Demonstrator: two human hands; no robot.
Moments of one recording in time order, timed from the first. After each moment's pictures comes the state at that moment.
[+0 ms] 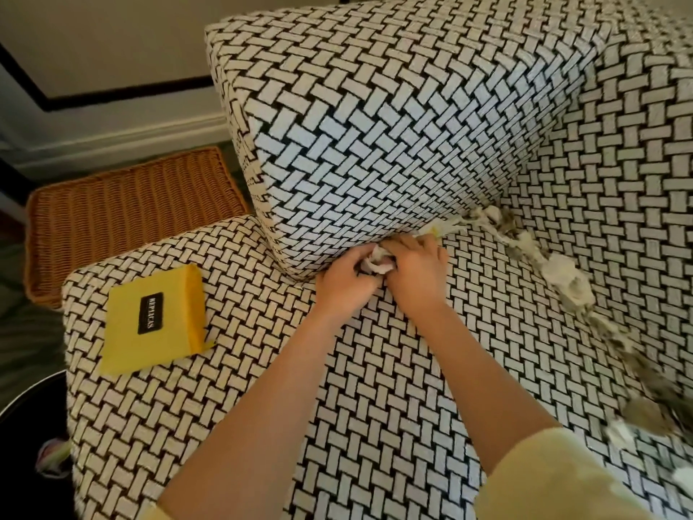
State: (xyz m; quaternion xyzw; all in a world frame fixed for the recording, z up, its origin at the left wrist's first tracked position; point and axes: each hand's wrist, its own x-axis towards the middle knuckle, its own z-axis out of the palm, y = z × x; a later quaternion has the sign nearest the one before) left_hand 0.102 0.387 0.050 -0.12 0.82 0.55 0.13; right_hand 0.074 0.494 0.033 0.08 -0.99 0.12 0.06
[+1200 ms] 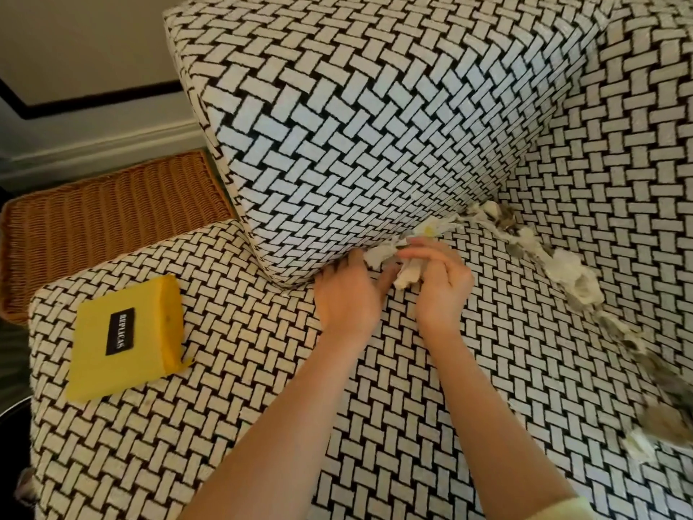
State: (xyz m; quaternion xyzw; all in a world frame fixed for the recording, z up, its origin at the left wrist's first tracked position) left_hand 0.092 0.413 0.016 -0.10 0.97 0.23 -0.03; right_hand 0.087 0.505 0.024 -0.08 -0.75 0.62 0.21
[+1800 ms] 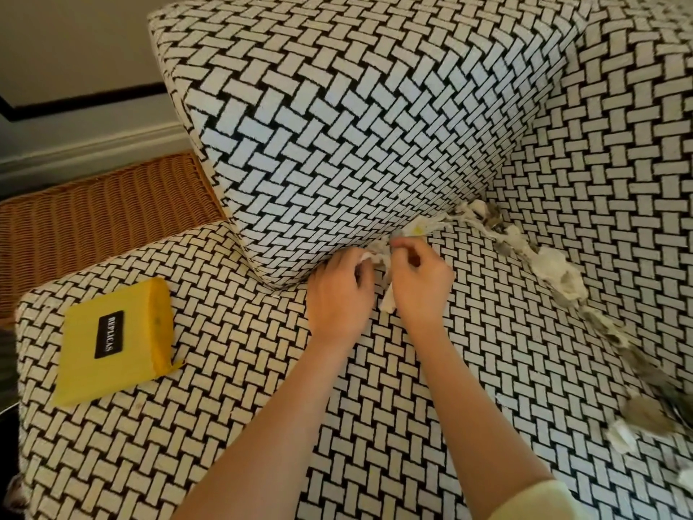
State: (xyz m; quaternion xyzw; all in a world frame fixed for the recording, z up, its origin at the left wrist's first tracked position) left_hand 0.100 0.410 0.016 -0.05 0.93 0.35 -0.11; right_hand 0.082 0.501 0.029 -0.11 -0.86 0.48 0.16
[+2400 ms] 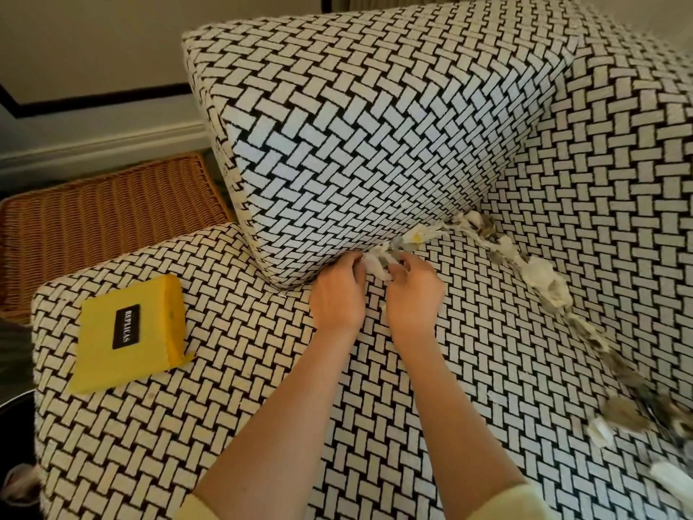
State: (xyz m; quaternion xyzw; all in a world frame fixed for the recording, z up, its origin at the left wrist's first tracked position) left_hand 0.095 0.408 0.027 -0.12 0.93 0.35 -0.02; right_hand 0.090 0.493 0.028 -0.13 -0.92 0.34 0.13
